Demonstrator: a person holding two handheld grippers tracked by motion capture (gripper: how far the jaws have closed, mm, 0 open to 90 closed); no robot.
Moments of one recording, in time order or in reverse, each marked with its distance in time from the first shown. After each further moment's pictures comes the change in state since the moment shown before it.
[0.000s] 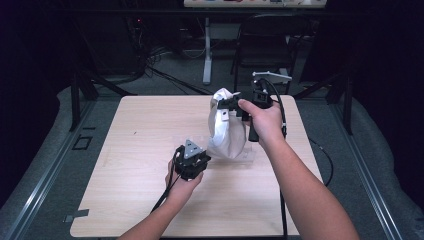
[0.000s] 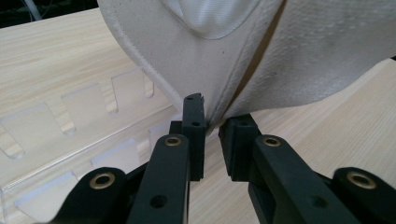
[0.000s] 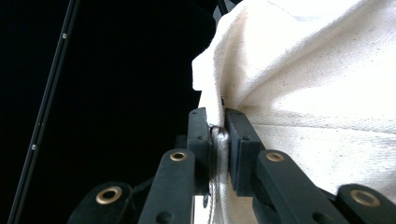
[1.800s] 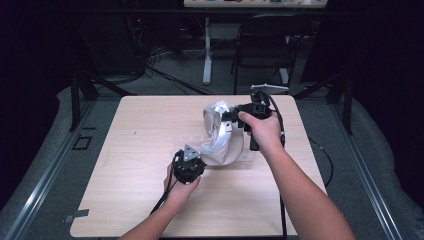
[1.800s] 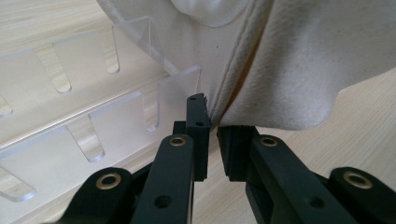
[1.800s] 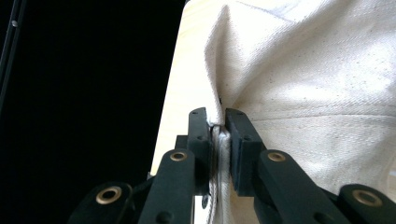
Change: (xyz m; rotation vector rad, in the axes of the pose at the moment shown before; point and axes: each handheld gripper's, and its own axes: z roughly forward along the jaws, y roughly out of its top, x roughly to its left) left arm 0.008 -0.020 0.010 0.076 0.002 -0.023; right arm -0.032 -0.010 0.015 0.030 -0.104 0.011
